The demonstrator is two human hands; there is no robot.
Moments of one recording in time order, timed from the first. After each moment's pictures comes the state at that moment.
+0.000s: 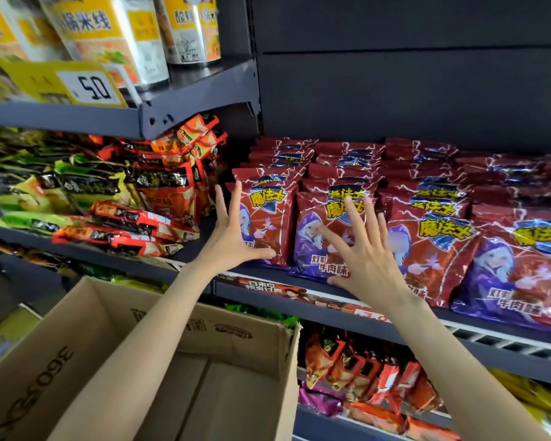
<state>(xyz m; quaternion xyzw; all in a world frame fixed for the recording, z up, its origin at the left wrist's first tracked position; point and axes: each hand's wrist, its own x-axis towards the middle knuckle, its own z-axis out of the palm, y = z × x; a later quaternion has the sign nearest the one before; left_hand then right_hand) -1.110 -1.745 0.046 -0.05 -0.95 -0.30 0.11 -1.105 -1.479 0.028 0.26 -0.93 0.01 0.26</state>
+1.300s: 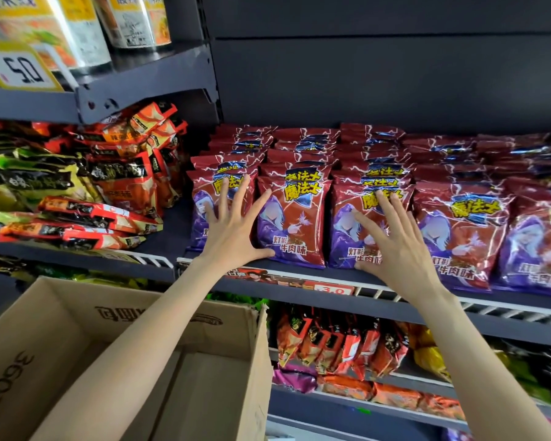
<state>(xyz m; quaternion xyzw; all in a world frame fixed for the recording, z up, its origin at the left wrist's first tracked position) -1.110 -1.676 0.037 -0.09 -0.99 0.01 0.14 -1.082 -1.376 0.023 0.17 -0.95 0.07 0.23</state>
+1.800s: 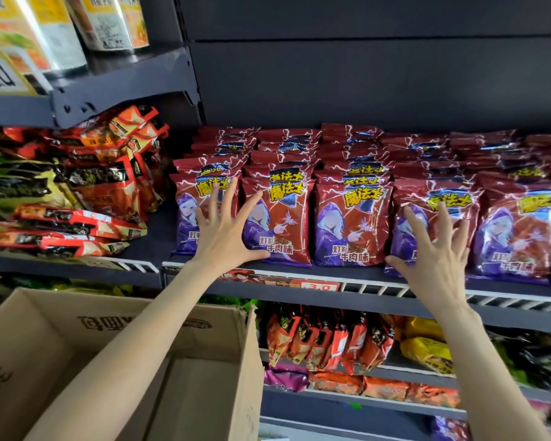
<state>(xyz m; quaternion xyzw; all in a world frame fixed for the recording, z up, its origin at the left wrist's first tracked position) -1.105 -1.666 0.037 -0.10 -0.98 -0.01 0.16 -1.052 -1.332 0.018 -0.07 -0.96 0.14 0.24</state>
